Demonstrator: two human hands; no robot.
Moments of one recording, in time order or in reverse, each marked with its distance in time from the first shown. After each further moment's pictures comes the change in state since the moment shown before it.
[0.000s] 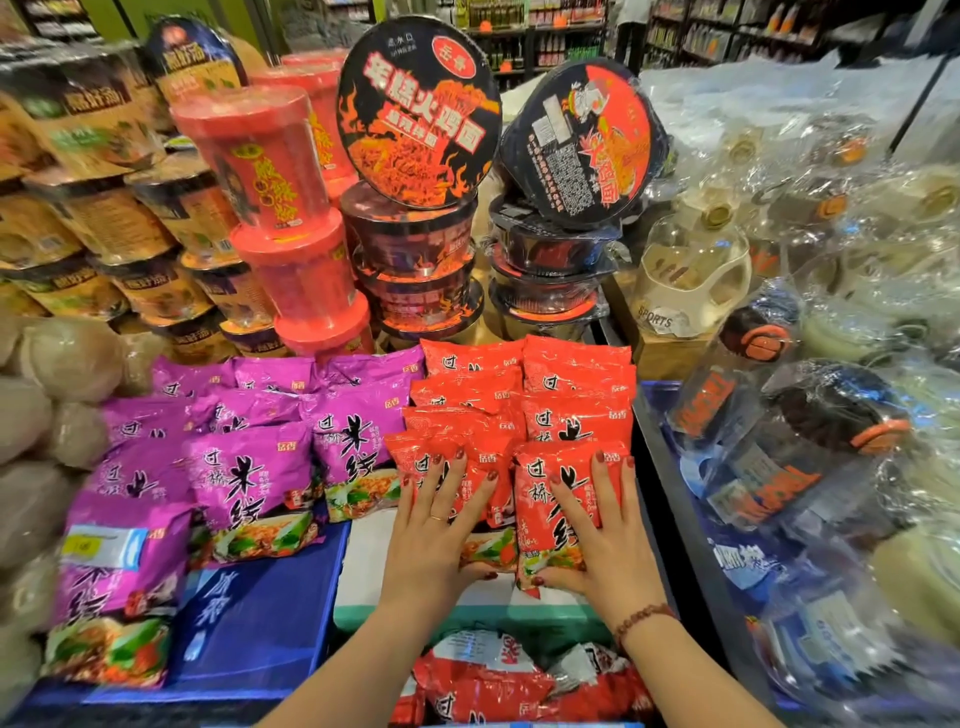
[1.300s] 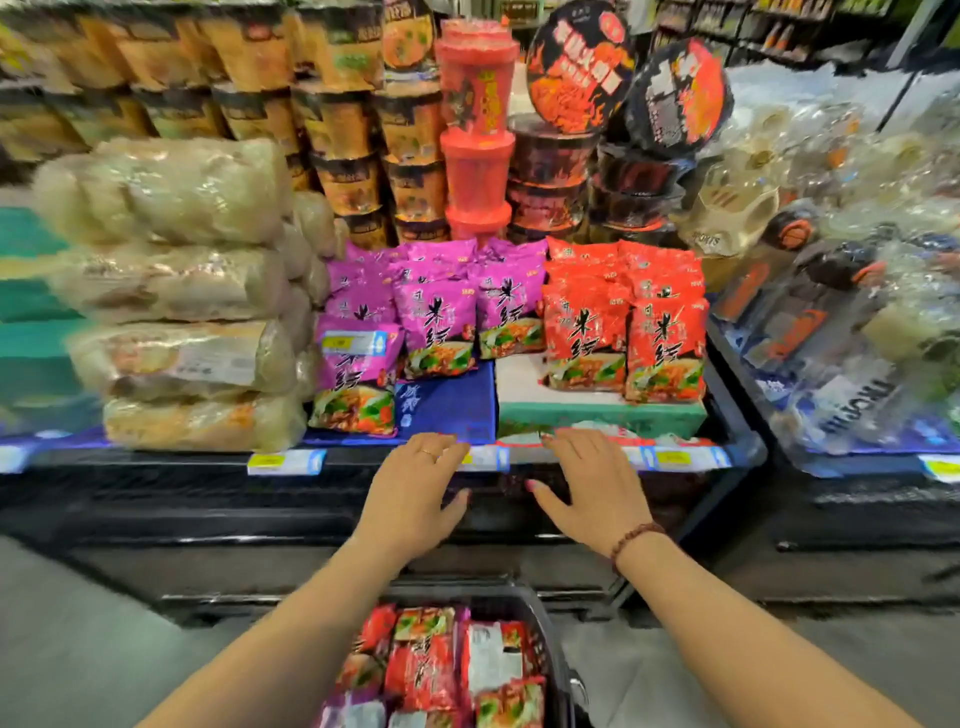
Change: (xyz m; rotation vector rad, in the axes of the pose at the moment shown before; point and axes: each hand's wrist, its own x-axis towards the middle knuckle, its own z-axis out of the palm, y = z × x) left_hand -0.274 -0.111 -0.116 -0.048 0.025 0.099; right_hand -0.145 -0.267 -0.060 -0.034 -0.037 -0.087
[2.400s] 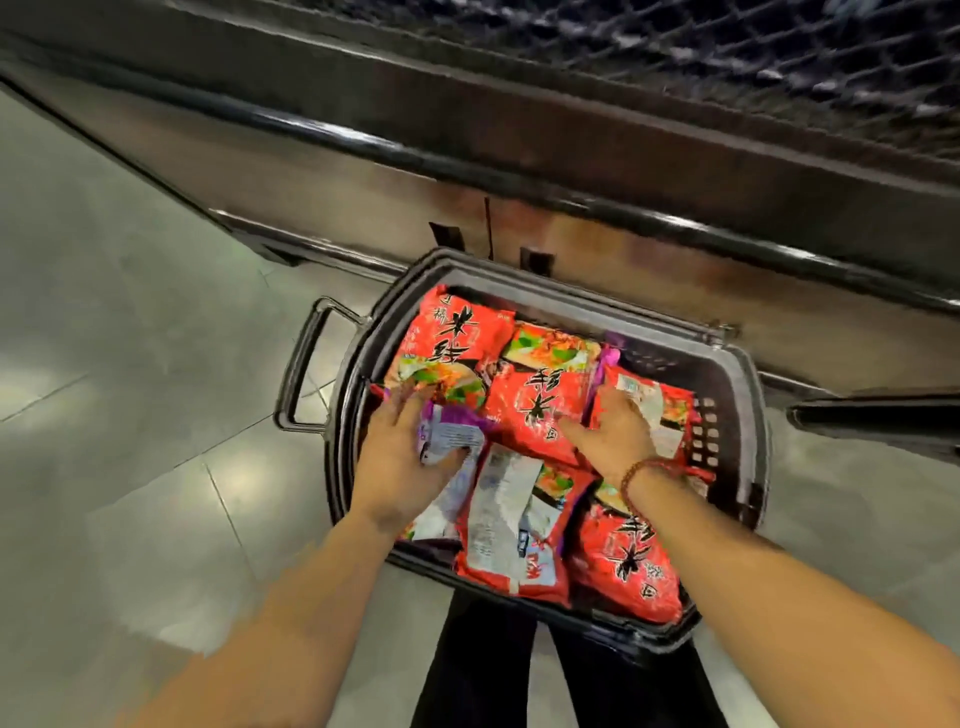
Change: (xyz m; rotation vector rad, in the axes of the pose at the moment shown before) left_hand -0.300 -0.085 0.316 -0.522 -0.259 -1.016; right_hand -0.145 -0.101 0.398 0.552 -0.926 0.672
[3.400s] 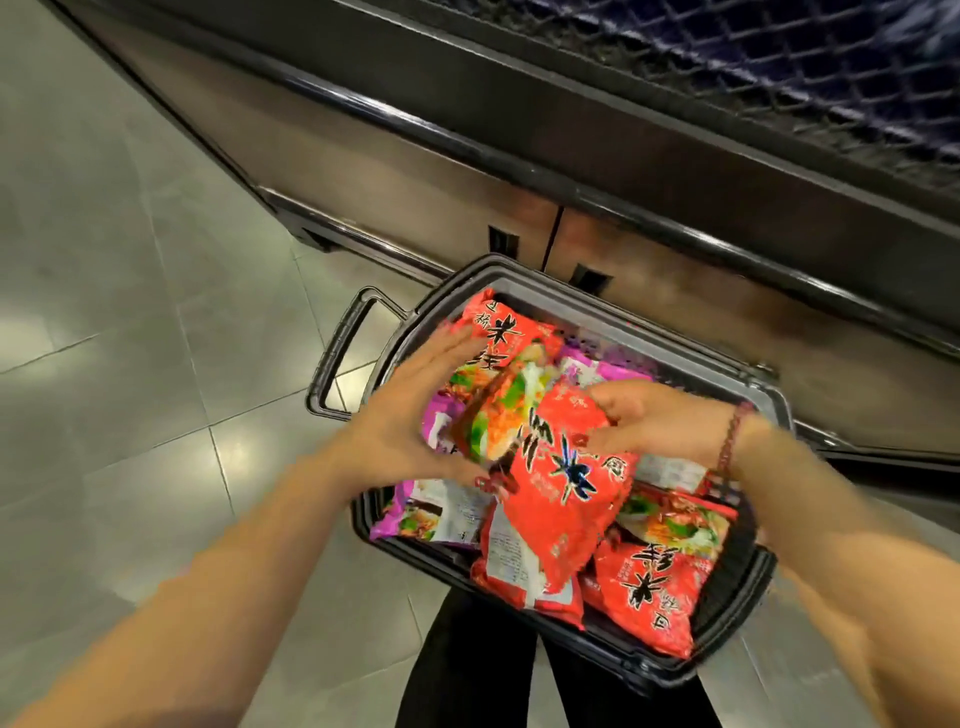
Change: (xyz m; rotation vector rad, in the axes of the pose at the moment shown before) left_hand 0.024 0.004 -0.077 -0.206 -0.239 0.408; right_hand -0.001 -0.073 -0.054 0.134 -0.826 -0.297
